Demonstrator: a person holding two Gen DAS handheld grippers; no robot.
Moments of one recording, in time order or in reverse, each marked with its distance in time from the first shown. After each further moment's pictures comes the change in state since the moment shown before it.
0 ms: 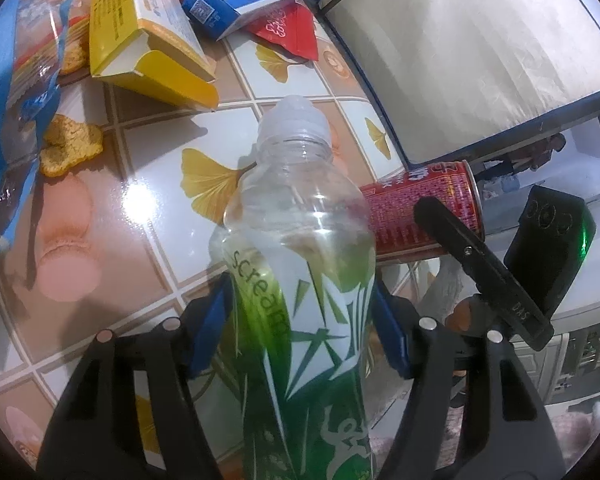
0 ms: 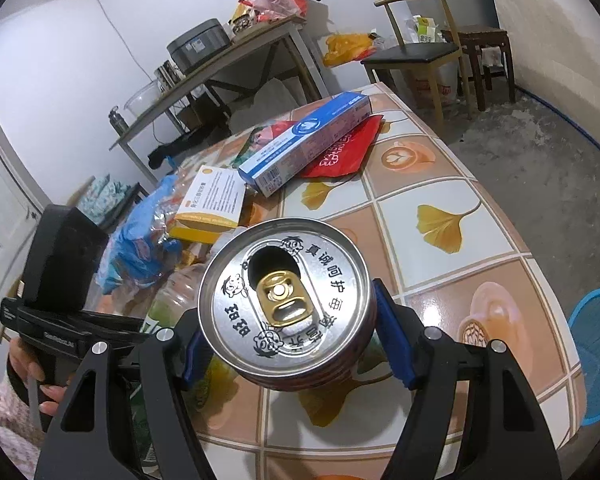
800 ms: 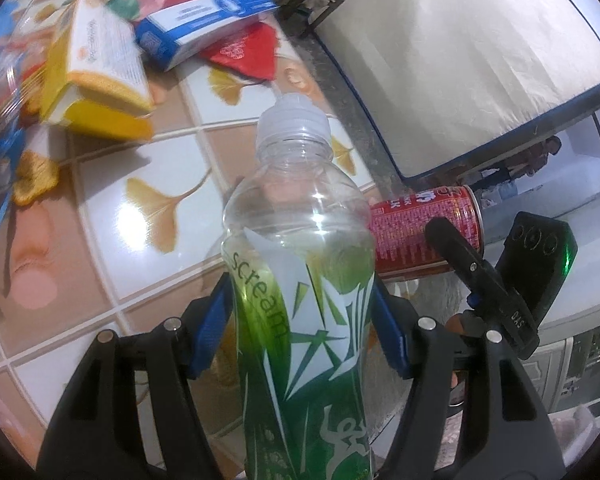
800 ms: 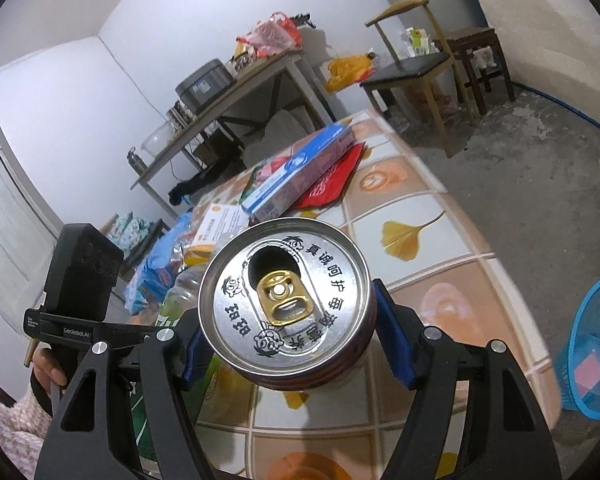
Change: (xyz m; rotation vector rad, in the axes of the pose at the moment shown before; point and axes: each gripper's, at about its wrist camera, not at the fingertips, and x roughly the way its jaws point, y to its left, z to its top) left arm -0.002 -0.044 -0.002 0.032 -0.070 -0.007; right arm -0.045 -0.044 -0.006 0.078 -0.119 0.098
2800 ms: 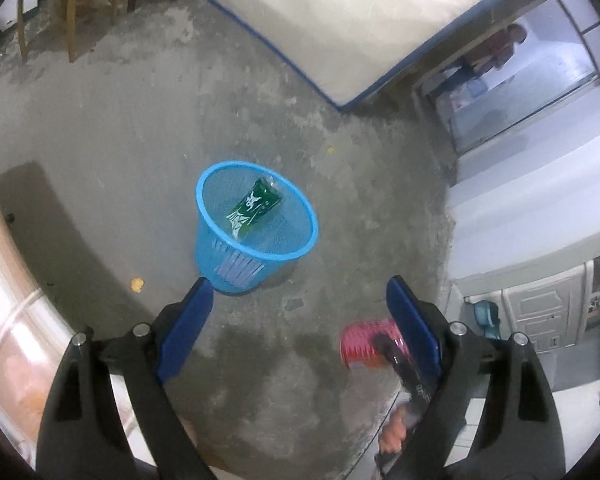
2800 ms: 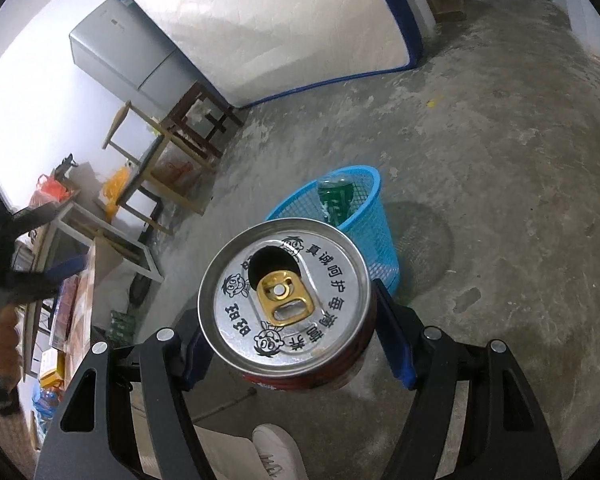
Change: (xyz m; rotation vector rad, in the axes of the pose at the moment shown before) left arm 0.219 -0.262 0.069 0.309 0.211 -0.054; right arm -0.230 -0.262 -0.139 0.638 -0.271 -0.588
